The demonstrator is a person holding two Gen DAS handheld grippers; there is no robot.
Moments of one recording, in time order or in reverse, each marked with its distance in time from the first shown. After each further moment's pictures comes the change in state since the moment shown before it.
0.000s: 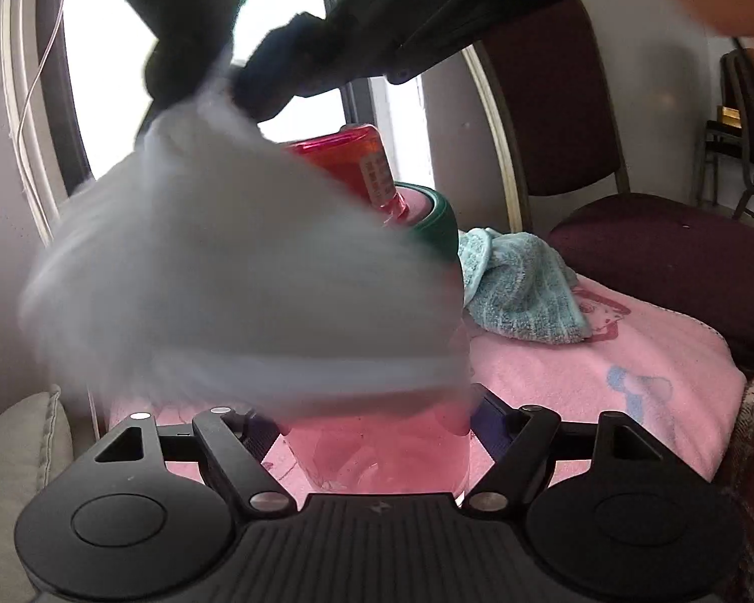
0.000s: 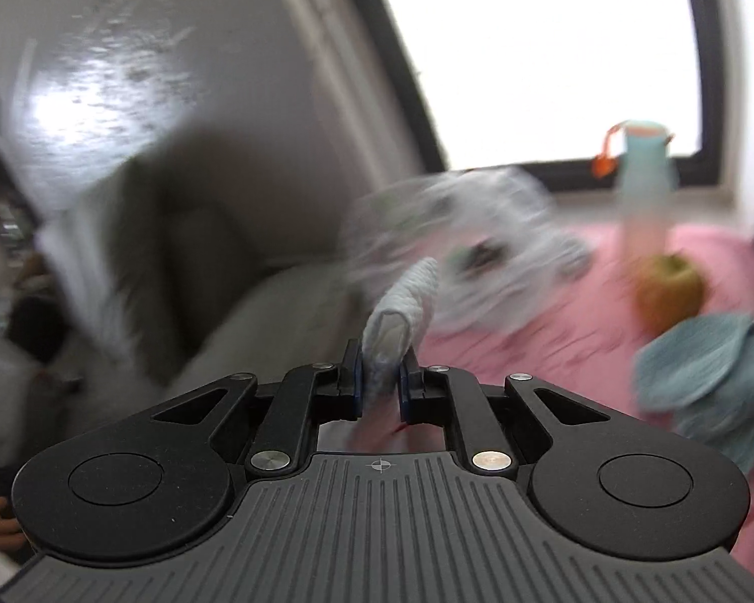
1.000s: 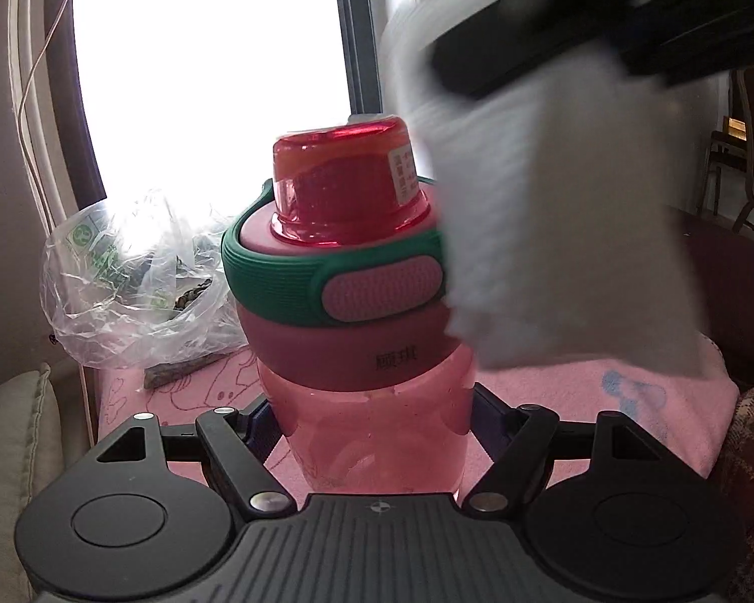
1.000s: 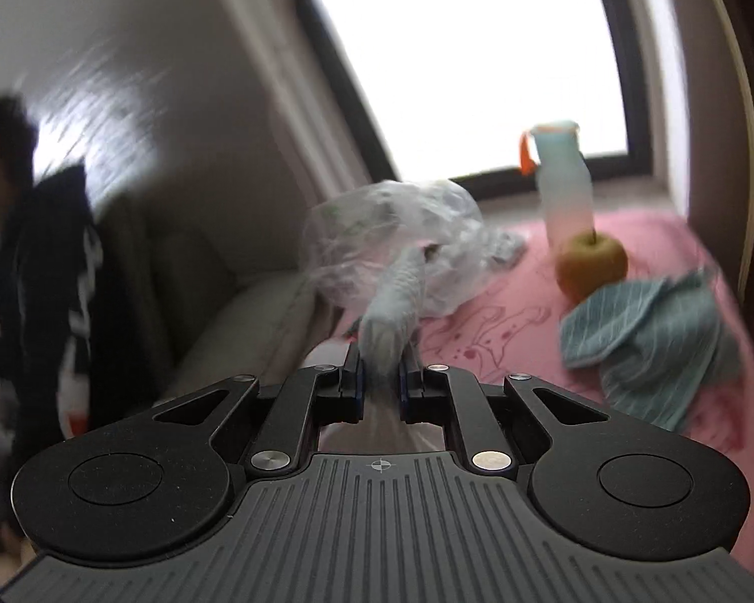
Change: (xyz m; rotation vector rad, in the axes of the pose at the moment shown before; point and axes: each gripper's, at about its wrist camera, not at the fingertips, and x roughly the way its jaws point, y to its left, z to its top) left arm 0.009 0.016 0.000 -0.036 0.022 -0.025; right arm -0.063 -0.025 -0.022 0.098 -0.065 -0.012
